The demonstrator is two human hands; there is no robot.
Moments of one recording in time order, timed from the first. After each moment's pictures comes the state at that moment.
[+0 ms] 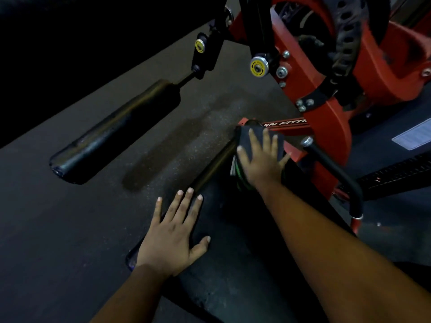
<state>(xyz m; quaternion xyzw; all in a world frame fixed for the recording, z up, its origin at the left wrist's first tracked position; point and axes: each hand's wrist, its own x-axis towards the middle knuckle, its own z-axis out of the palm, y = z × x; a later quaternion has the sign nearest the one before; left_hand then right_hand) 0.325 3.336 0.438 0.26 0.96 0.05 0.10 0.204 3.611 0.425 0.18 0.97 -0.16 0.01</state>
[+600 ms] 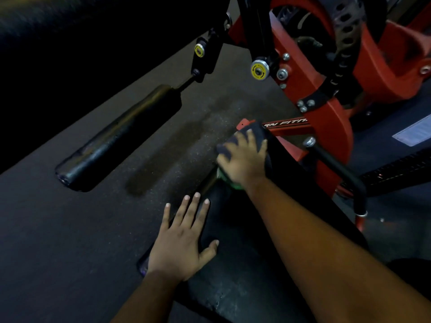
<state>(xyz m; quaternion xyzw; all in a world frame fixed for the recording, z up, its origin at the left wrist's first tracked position) 0.324 3.334 0.439 0.26 0.96 0.07 0.11 0.182 3.560 0.443 0.09 0.99 -0.10 0.04</state>
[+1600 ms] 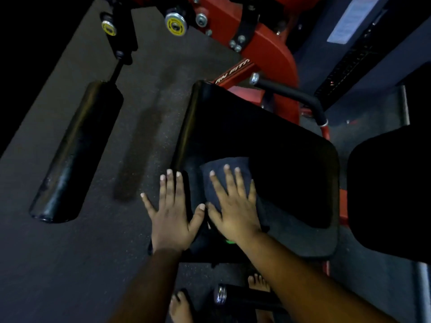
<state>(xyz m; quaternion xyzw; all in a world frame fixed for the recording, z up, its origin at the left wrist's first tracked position) 0.323 3.326 0.447 0.30 0.94 0.14 0.11 0.413 3.478 0.420 0.21 0.96 -0.16 0.04</state>
